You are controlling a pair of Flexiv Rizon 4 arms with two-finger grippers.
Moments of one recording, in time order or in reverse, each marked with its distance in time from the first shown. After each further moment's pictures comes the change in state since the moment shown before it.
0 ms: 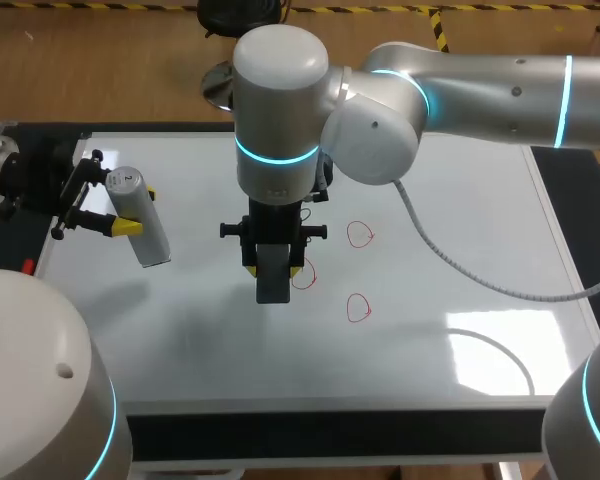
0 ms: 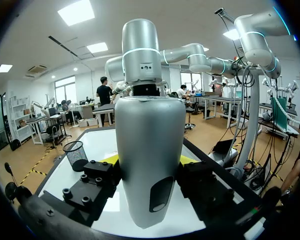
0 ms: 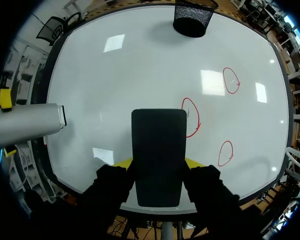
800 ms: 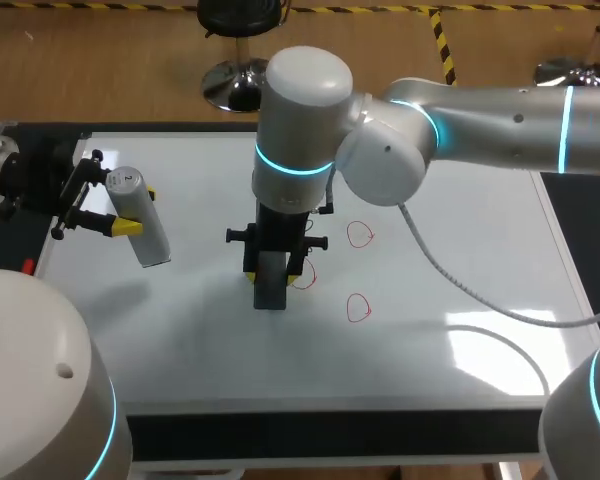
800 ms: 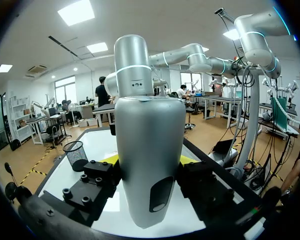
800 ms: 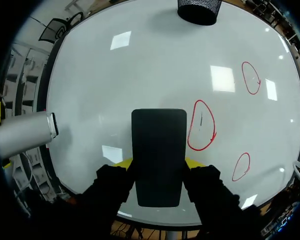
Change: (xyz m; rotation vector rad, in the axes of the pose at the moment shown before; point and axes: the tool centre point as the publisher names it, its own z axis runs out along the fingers) left arm 0.000 0.000 0.000 0.000 0.000 0.000; right arm 0.005 0.013 0.037 0.038 0.092 -0.001
